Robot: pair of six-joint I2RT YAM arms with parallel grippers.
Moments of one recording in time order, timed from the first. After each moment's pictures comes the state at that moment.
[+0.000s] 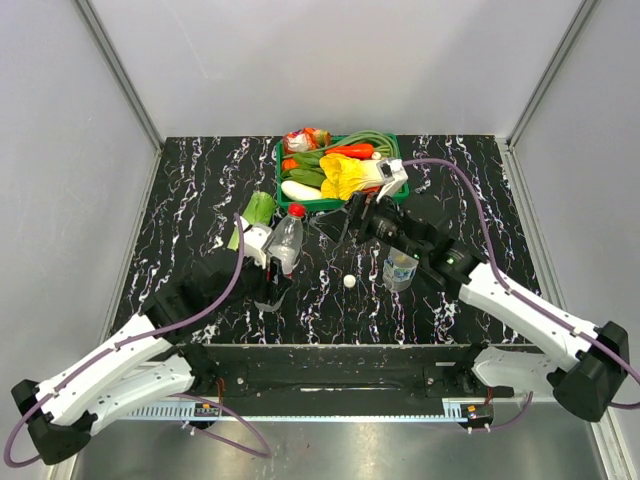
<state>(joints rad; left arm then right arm) -0.83 0.70 0.74 -0.53 -0.06 -0.30 0.78 1.12 0.98 0.11 -0.15 0.66</state>
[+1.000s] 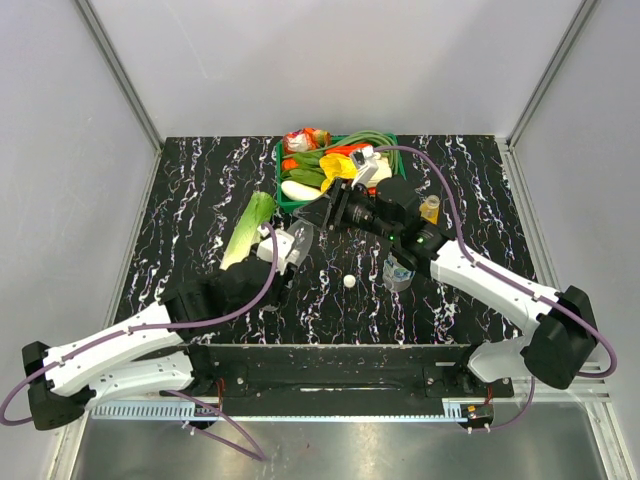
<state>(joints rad) -1.07 0.84 0.82 -0.60 -0.43 -0.28 0.78 1.36 1.11 0.18 -0.26 0.79</state>
